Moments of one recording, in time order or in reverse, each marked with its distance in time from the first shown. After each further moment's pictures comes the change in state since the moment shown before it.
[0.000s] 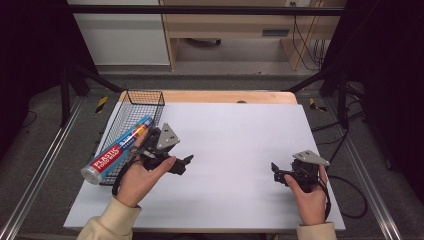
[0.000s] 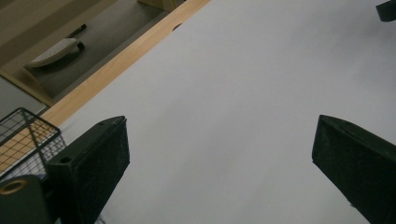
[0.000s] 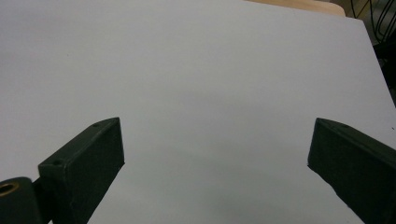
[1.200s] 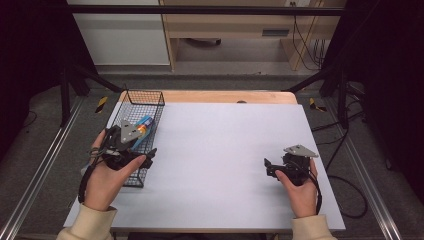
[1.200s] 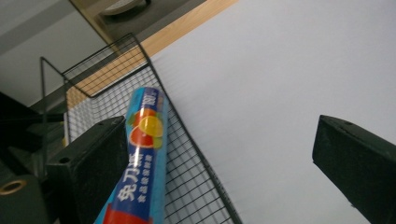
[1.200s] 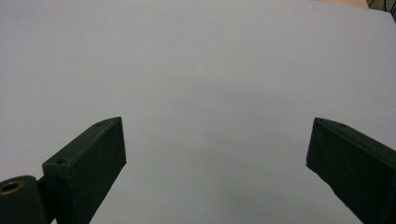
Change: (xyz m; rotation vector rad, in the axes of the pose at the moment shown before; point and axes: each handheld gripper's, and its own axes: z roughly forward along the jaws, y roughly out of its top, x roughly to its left) left arm 0.044 -0.033 -0.053 0.128 0.224 -0.133; right arm 0.010 0.010 0.025 0.038 0.009 0.008
